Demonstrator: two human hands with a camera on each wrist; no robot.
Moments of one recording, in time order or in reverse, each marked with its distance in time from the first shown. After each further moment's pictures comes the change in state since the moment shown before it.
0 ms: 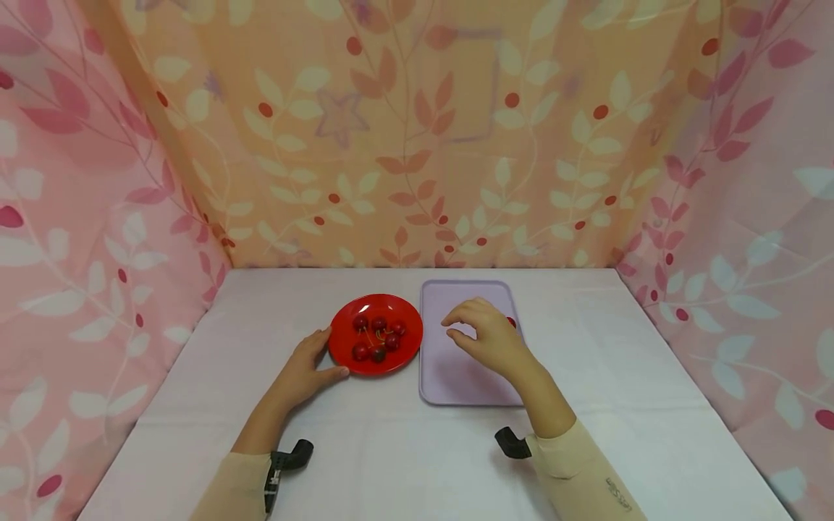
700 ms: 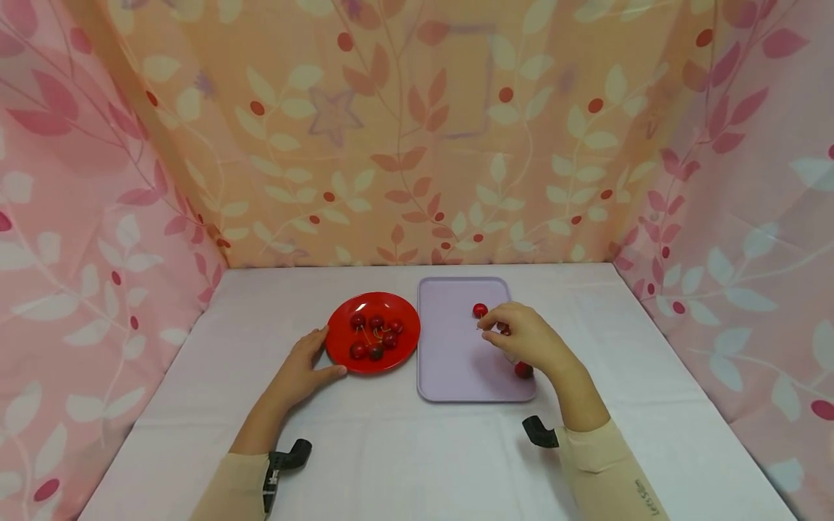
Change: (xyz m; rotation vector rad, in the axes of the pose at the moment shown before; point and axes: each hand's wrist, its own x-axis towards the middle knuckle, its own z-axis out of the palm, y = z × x) left_hand -0.001 0.003 0.000 0.011 -0.009 -0.029; right_hand -0.028 0.037 -0.039 -0.004 -0.171 0.283
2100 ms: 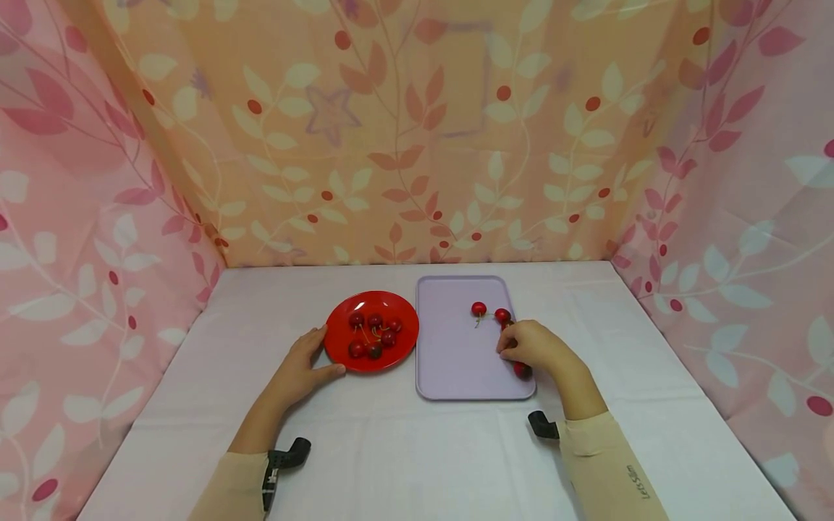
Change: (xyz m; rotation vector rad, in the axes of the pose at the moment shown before) left_hand 0.000 -0.001 0.000 -0.001 0.008 0.023; right_hand -0.004 0.060 0.019 -0.081 -0.261 0.233
